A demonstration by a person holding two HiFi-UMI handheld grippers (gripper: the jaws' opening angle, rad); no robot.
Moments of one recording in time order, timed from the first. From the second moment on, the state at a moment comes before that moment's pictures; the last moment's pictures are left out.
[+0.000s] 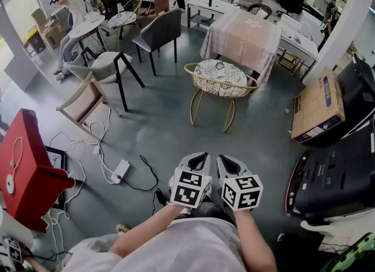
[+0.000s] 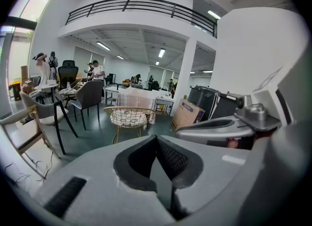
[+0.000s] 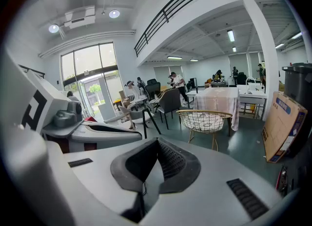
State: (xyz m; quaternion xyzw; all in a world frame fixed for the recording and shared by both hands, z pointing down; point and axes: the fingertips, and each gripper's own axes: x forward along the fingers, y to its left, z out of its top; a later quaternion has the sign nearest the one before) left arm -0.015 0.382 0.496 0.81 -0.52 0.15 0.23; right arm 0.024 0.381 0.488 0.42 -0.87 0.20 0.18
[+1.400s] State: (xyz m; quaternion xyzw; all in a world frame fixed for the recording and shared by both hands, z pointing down) left arm 0.015 0.263 0.510 0.80 -0.52 0.18 0.23; right arm 0.047 0.263 0.513 0.38 -0.88 0.22 0.18
